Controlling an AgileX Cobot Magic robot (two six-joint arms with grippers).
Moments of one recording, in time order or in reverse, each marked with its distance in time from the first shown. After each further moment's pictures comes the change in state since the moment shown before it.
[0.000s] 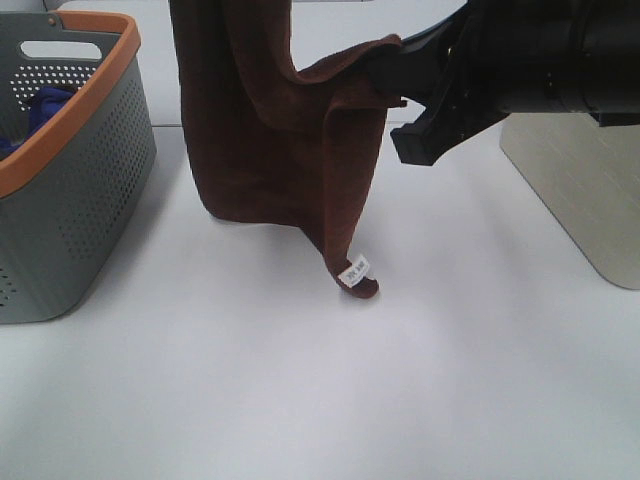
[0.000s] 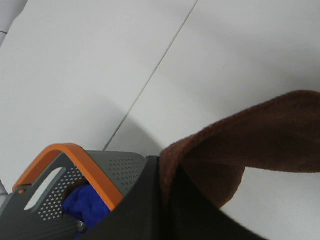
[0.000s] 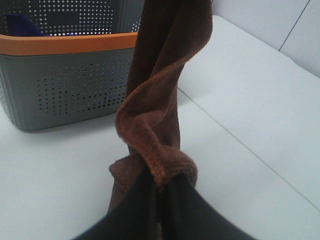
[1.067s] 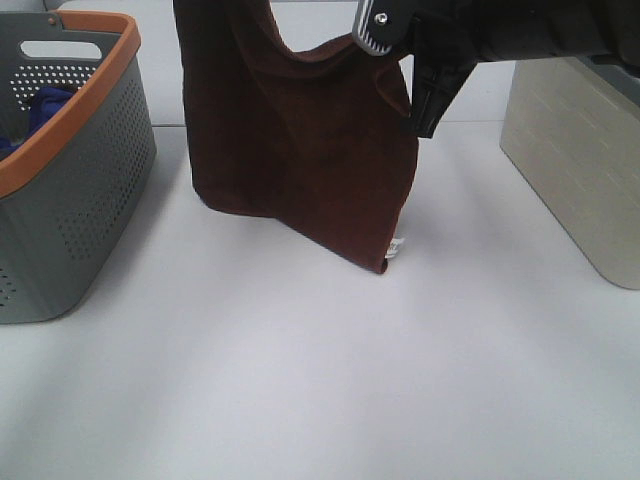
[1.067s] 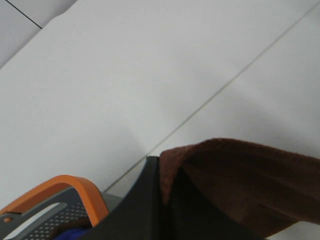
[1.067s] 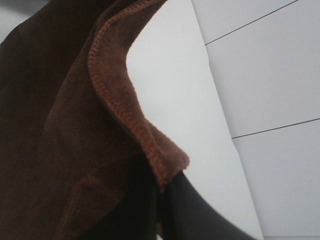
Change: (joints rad) left arm 0.120 0.129 -0.005 0.014 -0.339 -0.209; right arm -0.002 0.307 -0.279 -0.699 -0.310 -0.008
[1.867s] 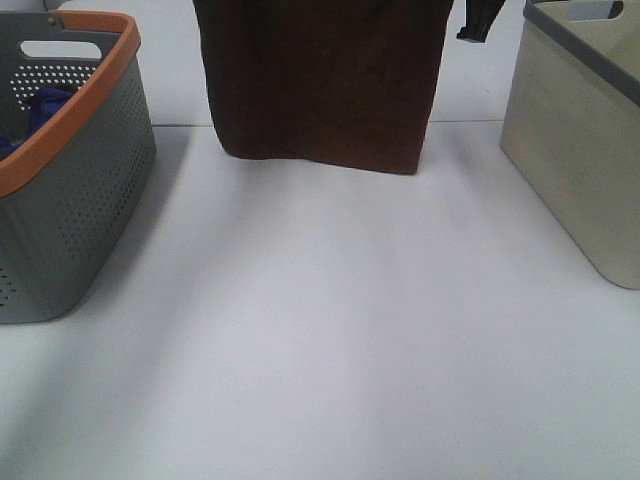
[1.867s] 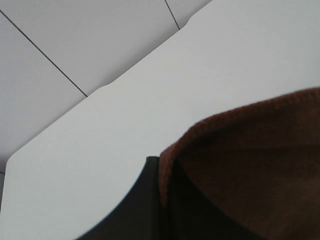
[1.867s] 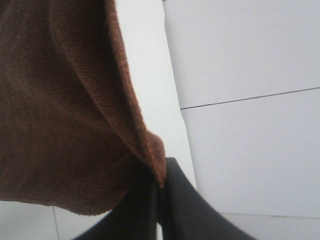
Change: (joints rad) left arm 0.067 0.129 0.000 0.112 -0.412 -0.095; right arm -0.272 0.301 -0.471 -0.228 0.204 -0.001
